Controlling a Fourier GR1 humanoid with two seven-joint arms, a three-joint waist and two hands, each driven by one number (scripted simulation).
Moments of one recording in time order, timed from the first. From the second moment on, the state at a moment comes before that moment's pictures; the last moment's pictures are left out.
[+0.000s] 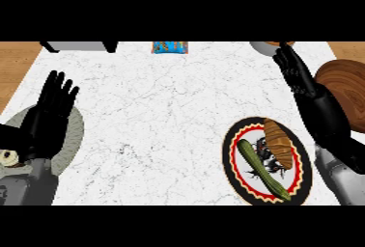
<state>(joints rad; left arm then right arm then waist) -0.16 0.29 0.00 -1.61 0.42 0.25 0.12 -0.35 -0.44 0.24 -1.66 -0.14 -0.10 -0.19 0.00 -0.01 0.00</state>
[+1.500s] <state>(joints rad) -0.26 0.41 -0.16 -1.57 0.06 0.29 0.13 -0.47 -0.91 0.26 -1.17 0.00 0.51 -0.76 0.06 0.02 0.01</state>
